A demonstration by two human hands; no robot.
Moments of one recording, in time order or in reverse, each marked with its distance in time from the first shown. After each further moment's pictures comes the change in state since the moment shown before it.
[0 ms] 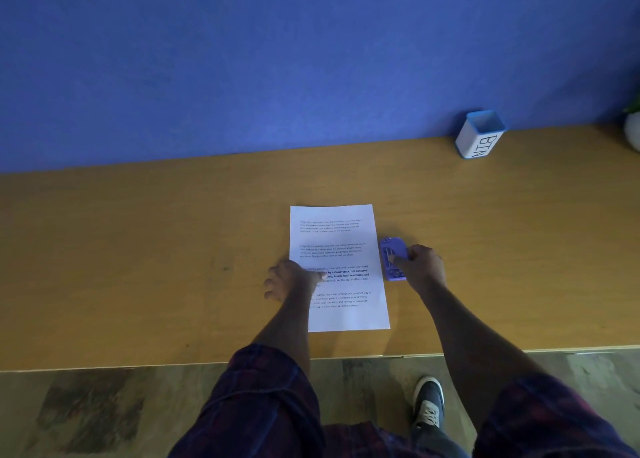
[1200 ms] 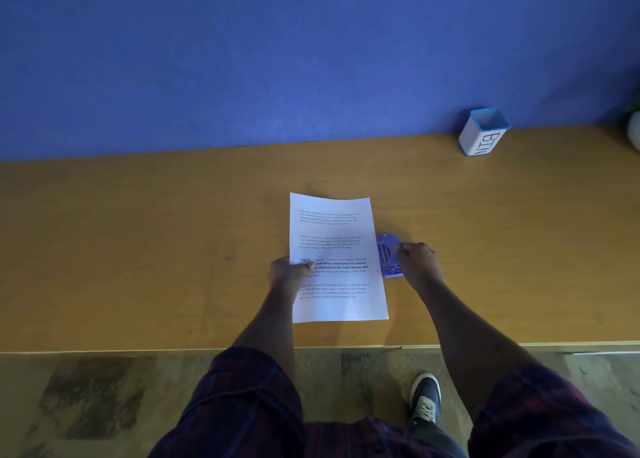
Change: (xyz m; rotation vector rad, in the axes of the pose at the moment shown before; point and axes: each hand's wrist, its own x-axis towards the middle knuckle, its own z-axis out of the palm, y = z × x) left_hand 0.015 -0.036 -0.002 -0.665 -0.187 0.142; right_hand -0.016 -0.007 -0.002 -0.084 -0.074 -0.096
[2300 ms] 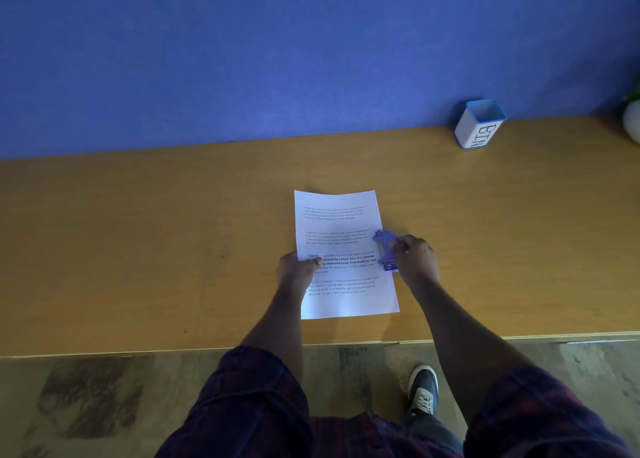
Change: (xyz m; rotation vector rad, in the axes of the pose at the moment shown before) left_hand -0.008 0.002 0.022 -0.020 -0.051 0.060; right_hand 0.004 0.008 0.011 0.025 0.103 0.016
